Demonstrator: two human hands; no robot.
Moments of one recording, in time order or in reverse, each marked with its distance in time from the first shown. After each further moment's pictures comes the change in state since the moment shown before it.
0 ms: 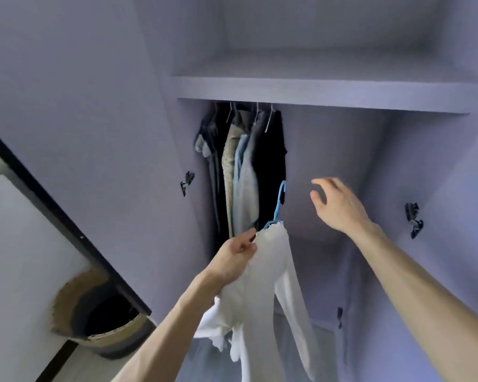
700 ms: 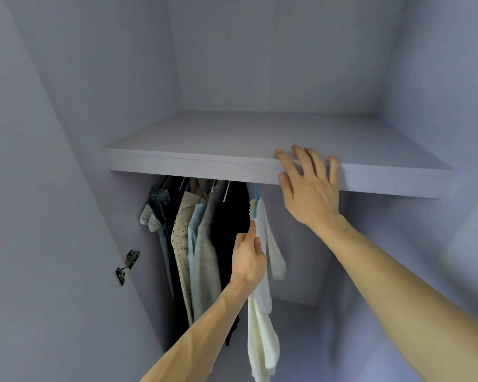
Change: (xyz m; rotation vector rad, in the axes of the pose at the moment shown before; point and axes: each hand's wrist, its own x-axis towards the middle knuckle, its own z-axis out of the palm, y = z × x) left_hand 0.256 0.106 0.075 0.156 0.293 0.277; right_hand 0.203 0.018 -0.085 -0.538 0.607 -0.208
